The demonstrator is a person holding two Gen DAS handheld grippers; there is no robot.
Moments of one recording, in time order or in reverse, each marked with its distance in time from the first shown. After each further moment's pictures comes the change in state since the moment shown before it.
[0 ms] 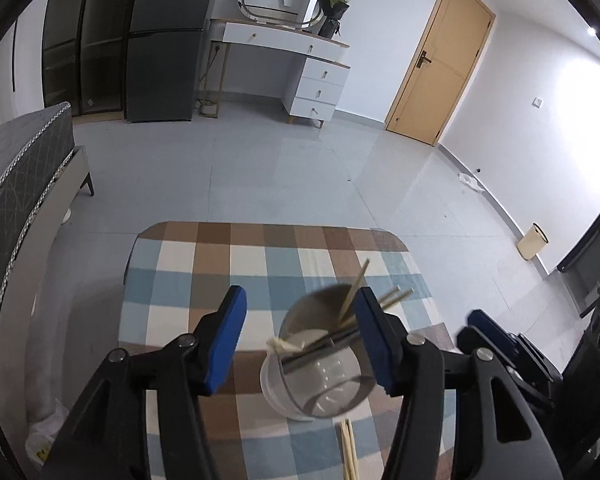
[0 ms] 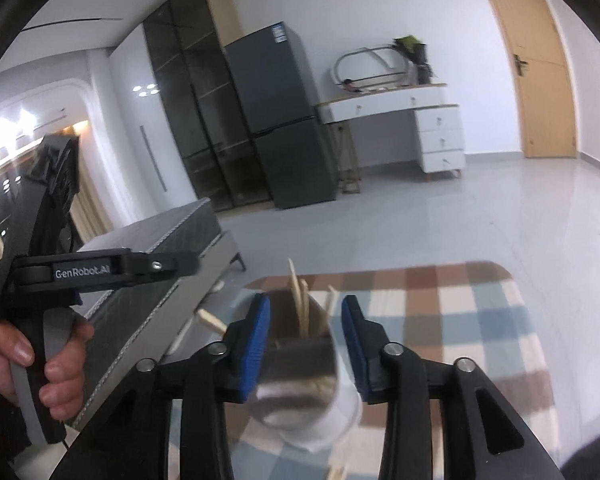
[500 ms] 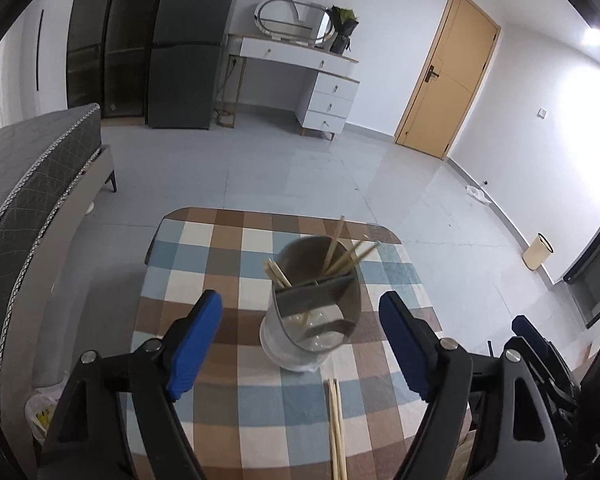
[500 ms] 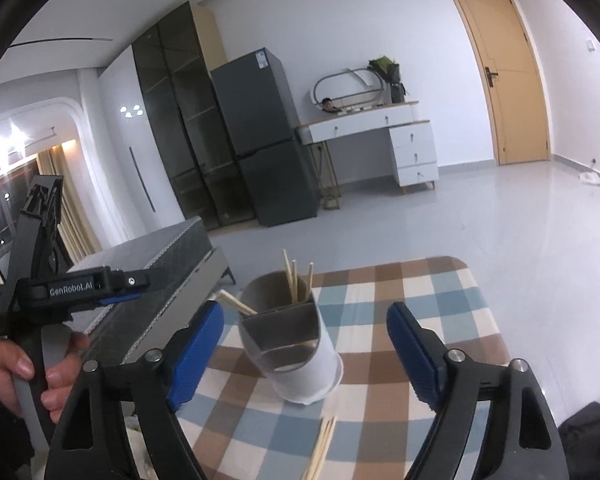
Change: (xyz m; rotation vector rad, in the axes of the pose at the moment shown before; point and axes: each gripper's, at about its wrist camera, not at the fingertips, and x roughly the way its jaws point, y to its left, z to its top) left arm -0.065 -0.029 -0.047 -0.026 -0.071 0.054; right arm -0.097 0.010 -0.021 0.030 -0.081 -0.052
